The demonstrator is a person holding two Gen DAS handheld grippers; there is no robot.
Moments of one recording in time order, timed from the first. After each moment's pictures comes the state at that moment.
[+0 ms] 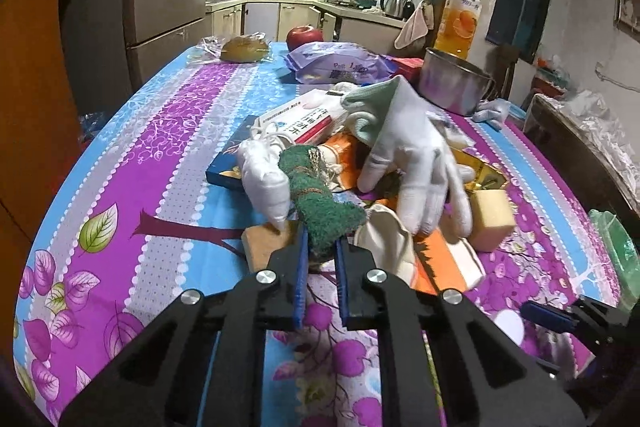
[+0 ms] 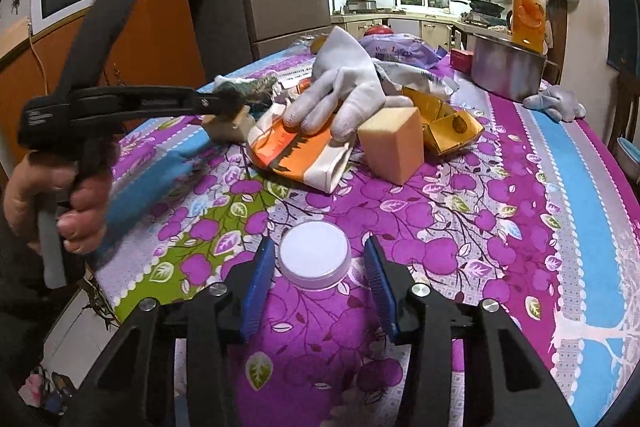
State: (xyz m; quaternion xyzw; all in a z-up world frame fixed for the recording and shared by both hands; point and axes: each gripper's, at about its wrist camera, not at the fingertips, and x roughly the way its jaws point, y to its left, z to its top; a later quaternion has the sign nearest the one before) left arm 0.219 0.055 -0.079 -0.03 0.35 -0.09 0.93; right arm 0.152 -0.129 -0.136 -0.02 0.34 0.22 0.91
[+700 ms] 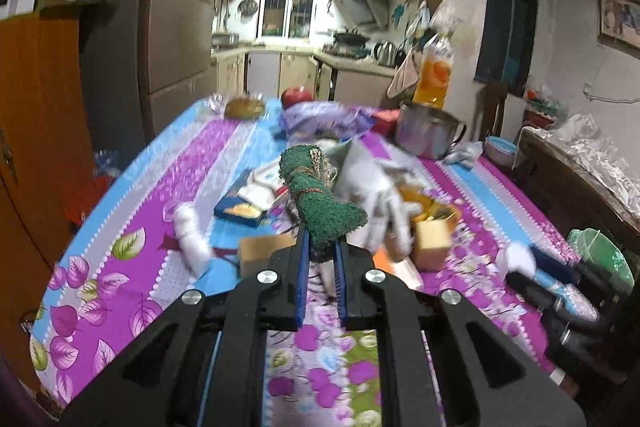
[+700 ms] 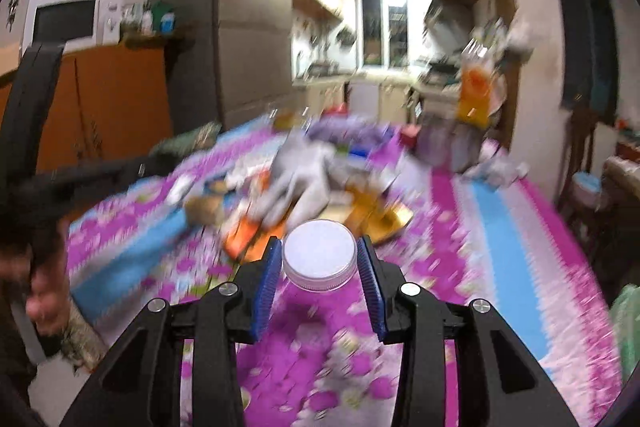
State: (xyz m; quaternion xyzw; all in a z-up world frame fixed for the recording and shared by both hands) left arm 0.154 0.034 -0.031 -0.03 0.25 -0.08 0.96; right arm 0.124 -0.155 -0.069 -0.02 0.21 0.14 0.97
